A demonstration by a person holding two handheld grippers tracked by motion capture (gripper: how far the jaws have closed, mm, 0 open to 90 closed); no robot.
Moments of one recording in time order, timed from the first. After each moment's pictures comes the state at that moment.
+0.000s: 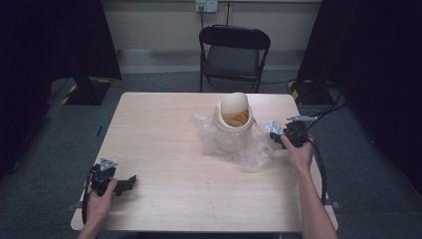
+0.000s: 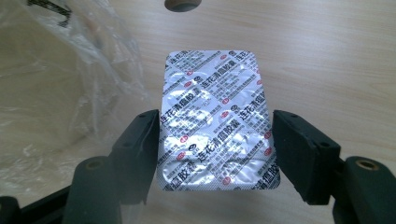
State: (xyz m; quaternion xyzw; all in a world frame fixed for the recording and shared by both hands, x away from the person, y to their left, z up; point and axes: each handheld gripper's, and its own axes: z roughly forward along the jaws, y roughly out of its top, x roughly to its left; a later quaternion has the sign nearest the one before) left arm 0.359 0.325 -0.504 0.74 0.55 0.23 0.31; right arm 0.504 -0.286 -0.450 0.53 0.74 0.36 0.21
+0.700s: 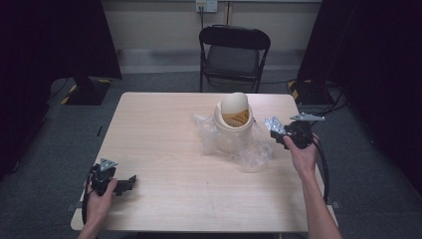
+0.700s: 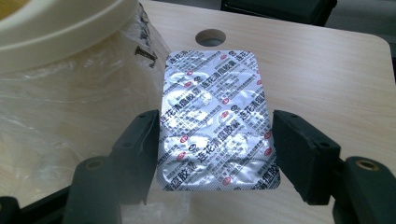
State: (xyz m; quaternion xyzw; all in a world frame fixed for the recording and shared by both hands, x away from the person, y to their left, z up) left arm 0.359 0.325 -0.503 0.74 0.55 0.23 0.31; right arm 0.472 -0.277 -0.410 0.49 0.74 0.40 0.23
